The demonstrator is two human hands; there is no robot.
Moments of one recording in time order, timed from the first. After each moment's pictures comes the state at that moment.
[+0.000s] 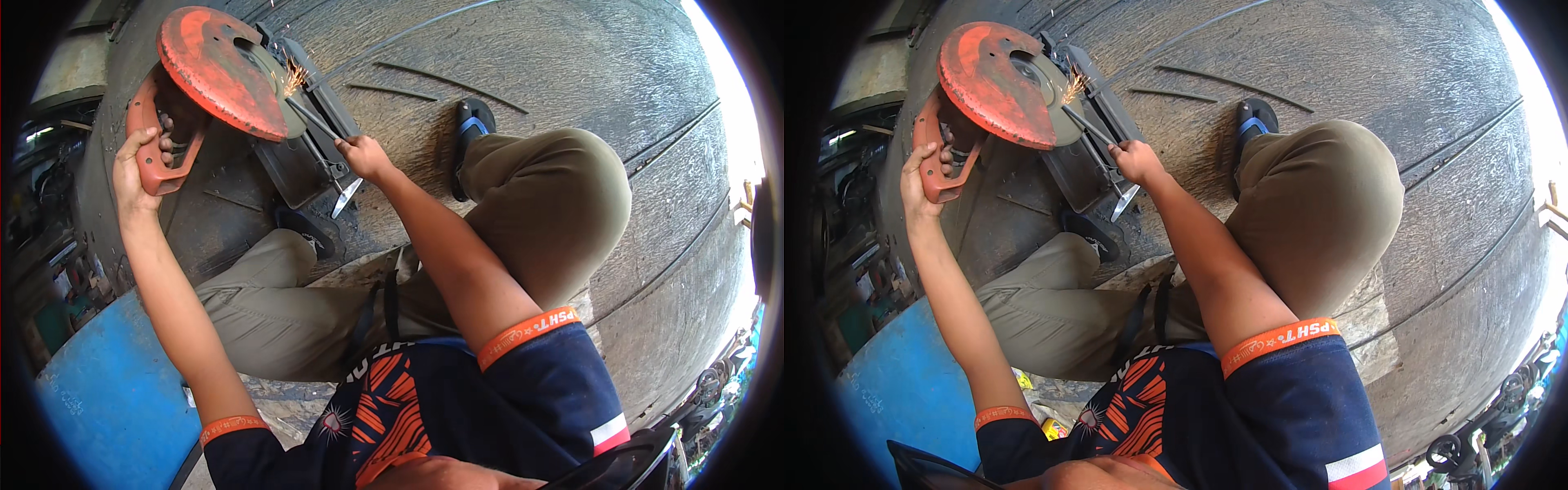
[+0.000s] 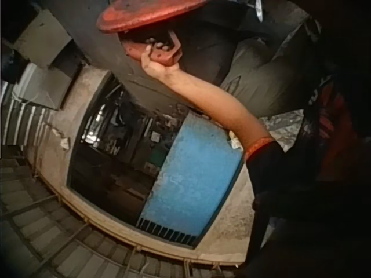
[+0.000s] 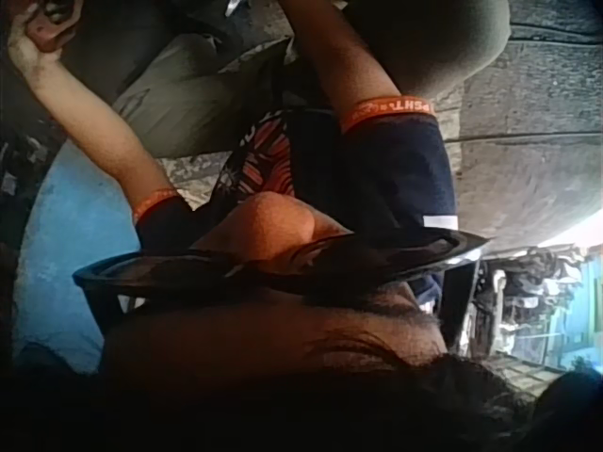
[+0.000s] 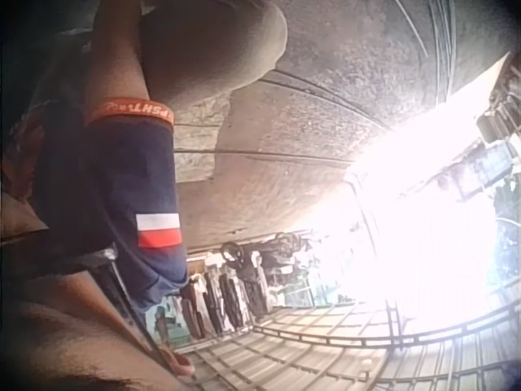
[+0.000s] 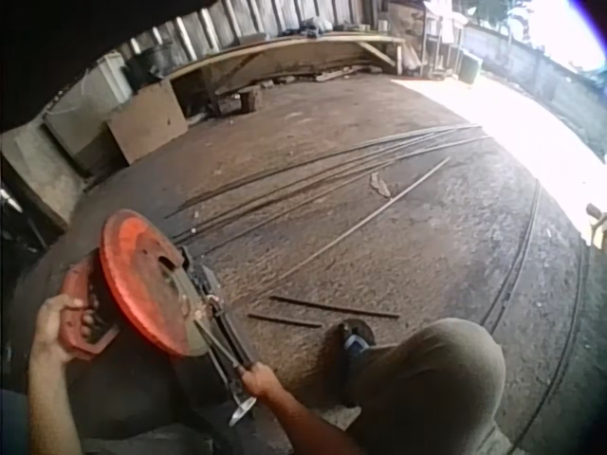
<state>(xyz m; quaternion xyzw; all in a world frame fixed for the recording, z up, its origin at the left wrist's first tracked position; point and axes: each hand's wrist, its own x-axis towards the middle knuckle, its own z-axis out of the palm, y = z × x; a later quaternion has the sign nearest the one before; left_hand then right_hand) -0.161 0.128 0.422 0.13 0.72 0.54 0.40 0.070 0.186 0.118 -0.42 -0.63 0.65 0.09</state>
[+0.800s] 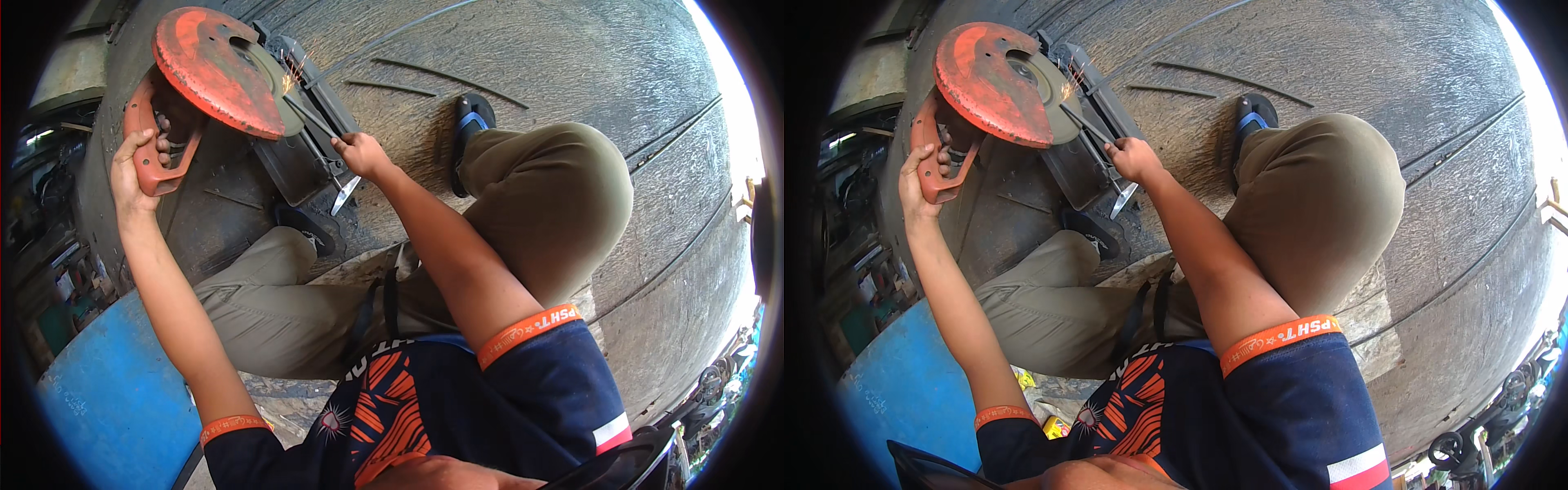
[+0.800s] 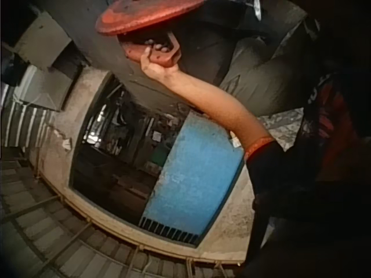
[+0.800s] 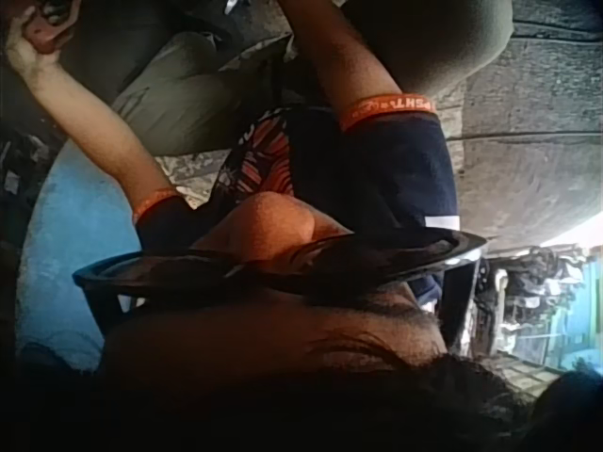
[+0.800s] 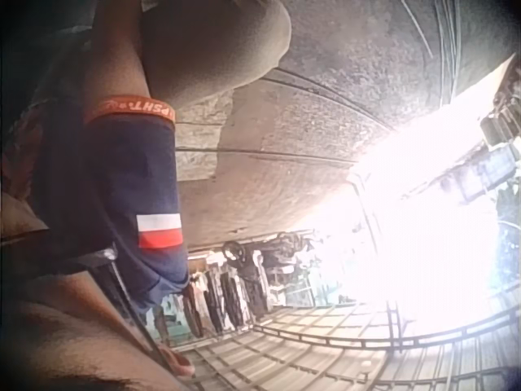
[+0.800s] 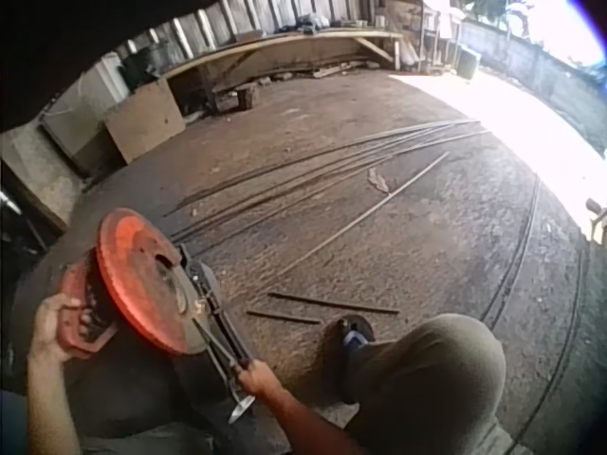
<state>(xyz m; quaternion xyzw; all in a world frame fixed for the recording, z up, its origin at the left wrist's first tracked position) -0.166 0.127 0.422 0.13 0.73 0.54 0.41 0.071 0.183 0.118 -0.41 -0.65 0.62 0.11</state>
